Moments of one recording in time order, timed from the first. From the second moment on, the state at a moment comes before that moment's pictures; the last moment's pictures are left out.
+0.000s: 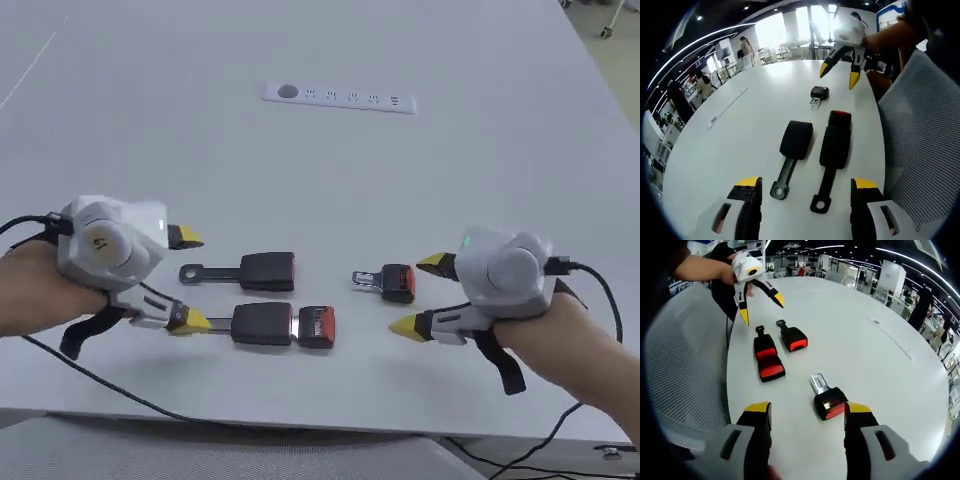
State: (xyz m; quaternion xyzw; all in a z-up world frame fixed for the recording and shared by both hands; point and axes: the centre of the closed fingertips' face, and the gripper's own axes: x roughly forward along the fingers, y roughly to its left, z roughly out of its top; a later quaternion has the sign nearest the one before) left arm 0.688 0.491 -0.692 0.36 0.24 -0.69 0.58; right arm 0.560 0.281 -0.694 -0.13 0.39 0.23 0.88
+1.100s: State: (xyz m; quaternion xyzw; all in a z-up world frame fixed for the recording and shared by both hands) left arm 0.686 0.546 -0.677 0.29 0.29 -0.62 0.66; right arm 0.523 0.288 -0.682 -0.07 0.37 0.15 0.91
